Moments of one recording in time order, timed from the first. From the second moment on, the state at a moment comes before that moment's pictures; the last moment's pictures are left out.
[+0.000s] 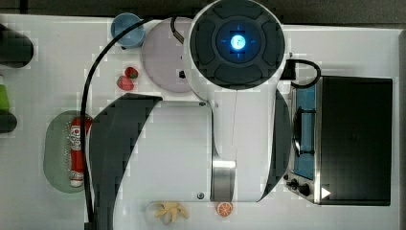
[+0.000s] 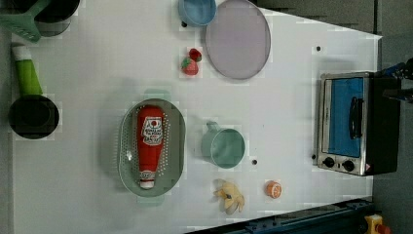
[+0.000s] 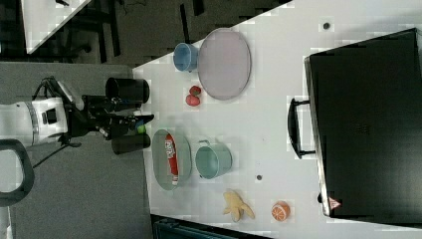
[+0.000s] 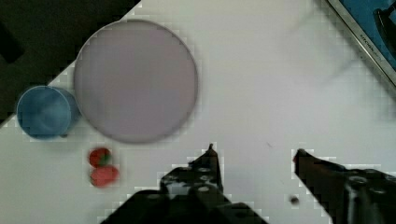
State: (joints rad) arm -0.03 -0.02 0.02 -1.76 -0.01 0.20 -0.06
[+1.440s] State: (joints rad) arm -0.07 0.11 0.70 -1.96 0.02 0.42 -0.06
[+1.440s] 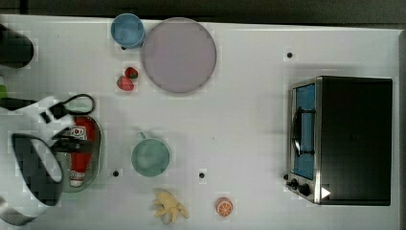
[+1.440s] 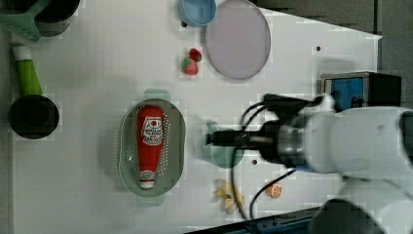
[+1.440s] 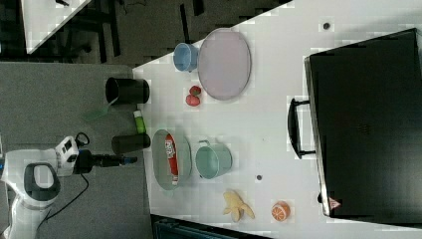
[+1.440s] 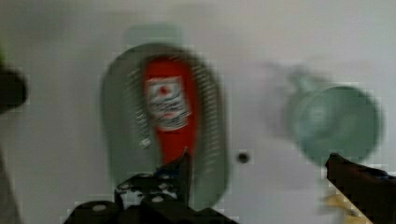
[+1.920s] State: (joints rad) arm -0.02 0.23 0.75 -2.07 -0.07 0.77 -0.06
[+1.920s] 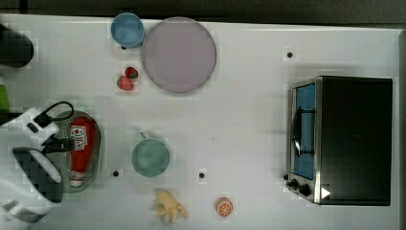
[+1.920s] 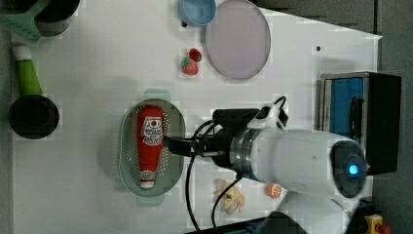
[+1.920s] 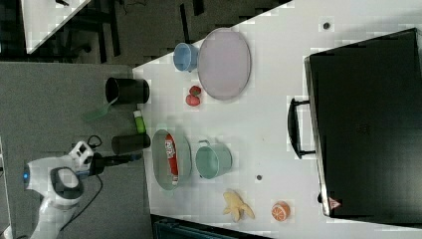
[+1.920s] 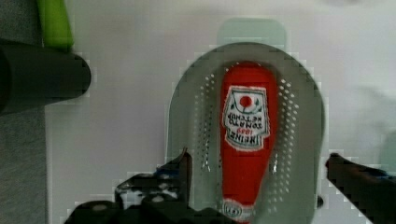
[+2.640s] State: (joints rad) arm -0.02 0.56 0.69 -2.23 -0.12 1.11 -0.04
